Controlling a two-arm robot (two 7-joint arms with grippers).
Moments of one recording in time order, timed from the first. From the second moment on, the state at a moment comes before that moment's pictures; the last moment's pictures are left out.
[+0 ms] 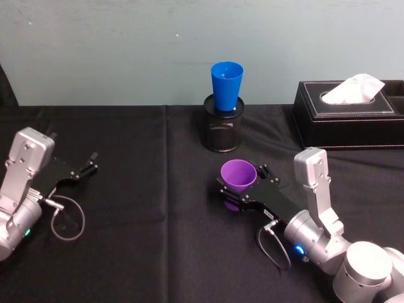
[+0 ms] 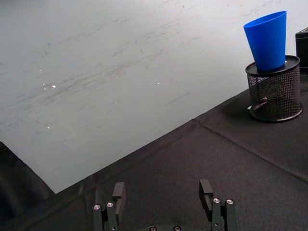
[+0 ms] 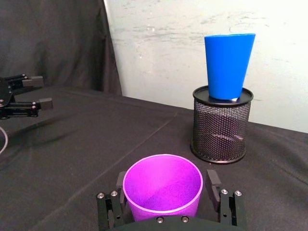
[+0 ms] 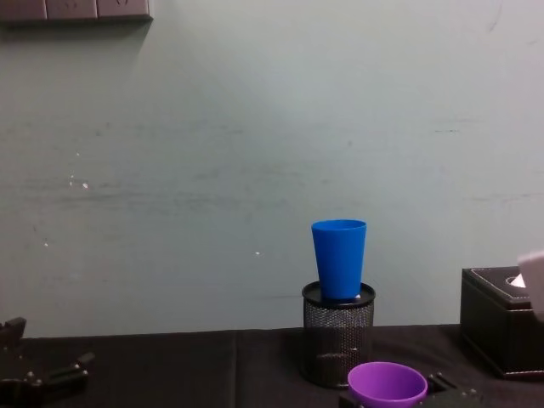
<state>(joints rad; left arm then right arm) -0.20 0.60 0.45 -1.41 -0.25 -0.12 0.03 0.24 0.30 -0.44 -1.23 0.36 -0.20 0.33</state>
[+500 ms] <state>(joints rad) -0.20 0.60 0.45 -1.41 -0.25 -0.12 0.03 0.24 0.28 -0.42 -1.22 0.32 -0.18 0.35</state>
